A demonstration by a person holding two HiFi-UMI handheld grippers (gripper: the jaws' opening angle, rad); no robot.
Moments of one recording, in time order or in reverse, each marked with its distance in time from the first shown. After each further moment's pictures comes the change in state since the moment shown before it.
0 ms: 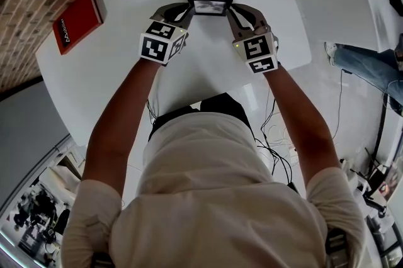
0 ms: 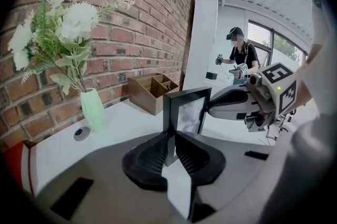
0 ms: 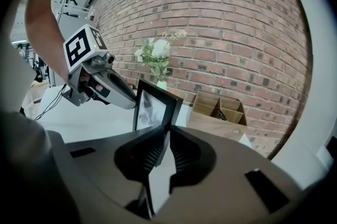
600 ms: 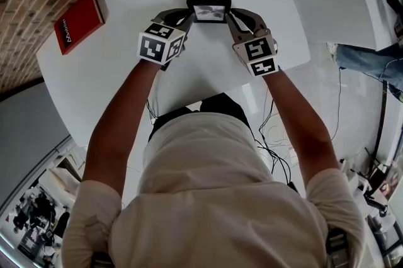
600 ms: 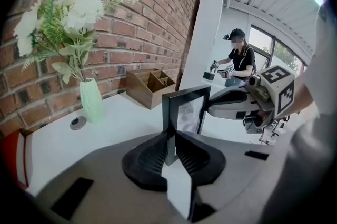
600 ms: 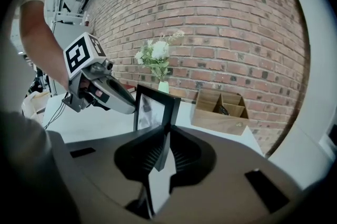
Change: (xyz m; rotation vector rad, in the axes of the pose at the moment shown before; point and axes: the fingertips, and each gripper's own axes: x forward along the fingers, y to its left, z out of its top) left arm -0.010 -0.010 -0.011 -0.059 0.041 -0.057; right arm -0.012 0.011 0.002 0.083 0.025 0.024
